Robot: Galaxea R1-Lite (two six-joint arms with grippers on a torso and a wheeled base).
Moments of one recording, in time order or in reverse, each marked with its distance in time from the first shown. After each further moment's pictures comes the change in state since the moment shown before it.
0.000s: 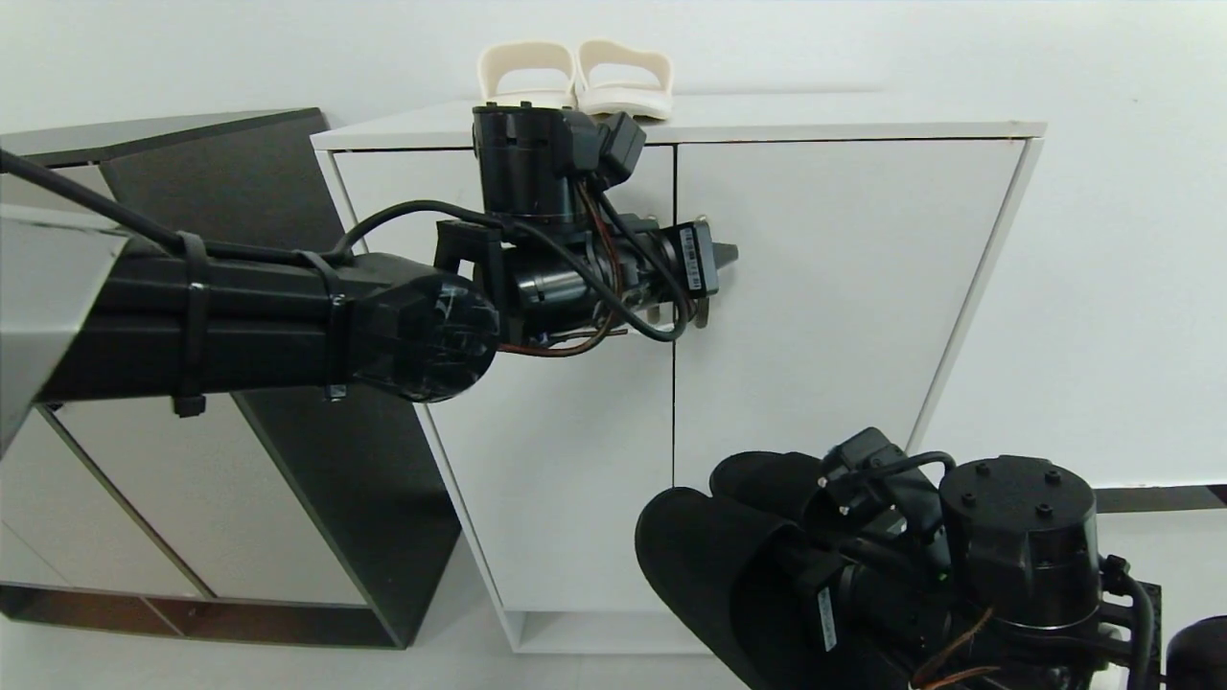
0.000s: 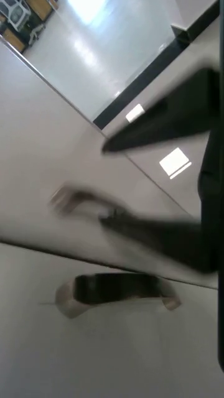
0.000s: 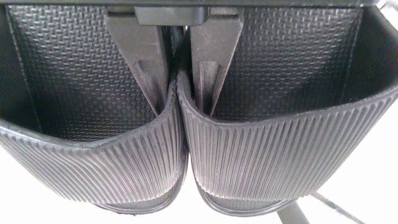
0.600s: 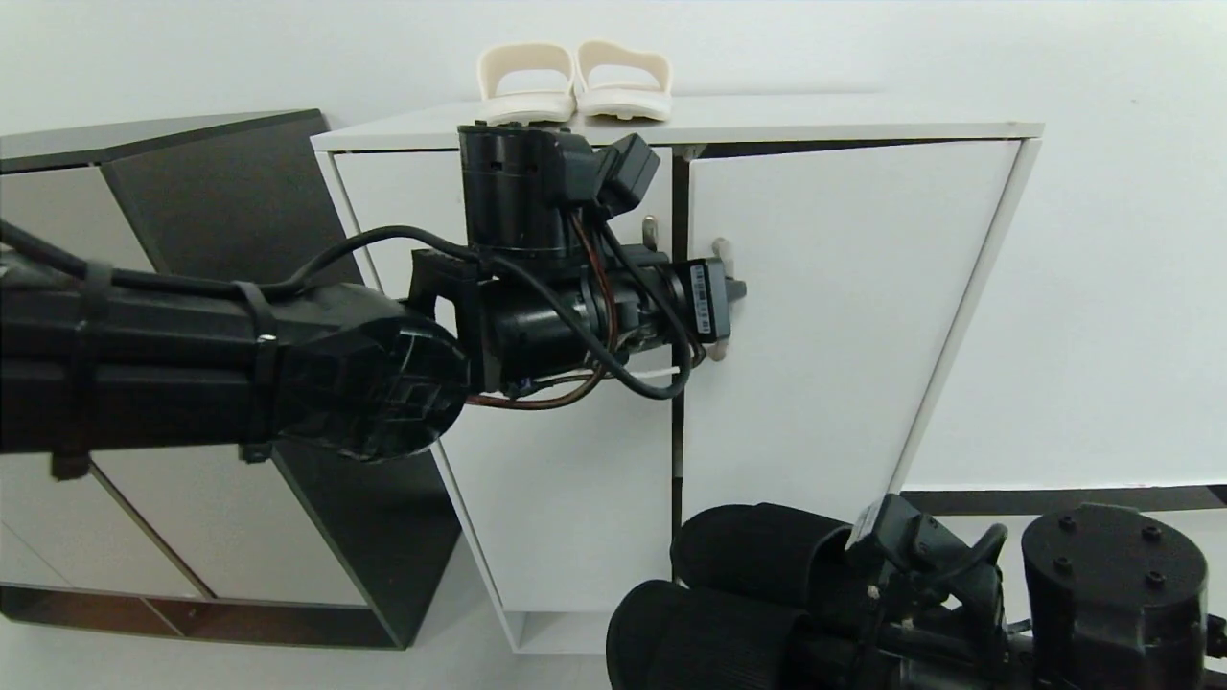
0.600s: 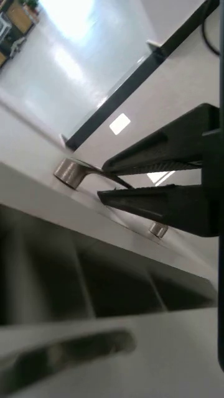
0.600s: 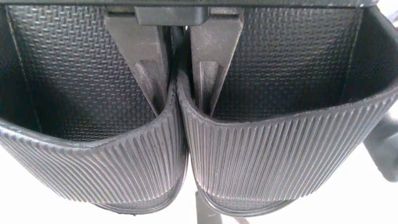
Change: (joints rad) left arm -0.055 -0.103 0.184 -0.038 -0.009 -0.001; right arm 0.041 -0.110 0.134 -0.011 0.257 -0.116
